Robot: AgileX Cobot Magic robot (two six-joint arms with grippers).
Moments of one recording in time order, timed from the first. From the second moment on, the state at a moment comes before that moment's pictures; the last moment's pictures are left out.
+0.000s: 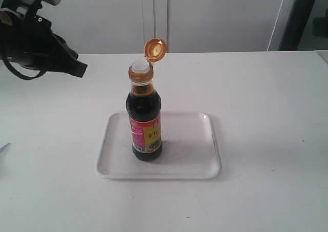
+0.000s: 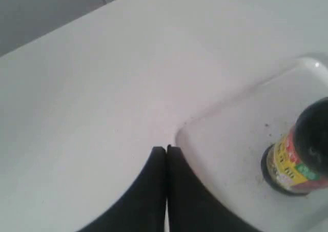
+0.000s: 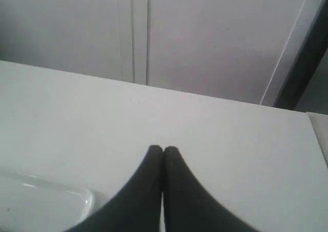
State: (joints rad) left arm -0.44 1.33 -1.05 -0.08 0.47 0.25; right arm 0.00 0.99 -0.86 0.57 0.35 -0.64
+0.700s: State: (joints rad) left arm -0.42 1.14 -1.05 0.20 0.88 0.08; right arm 0.00 1.12 -0.98 0.07 0.75 -0.24
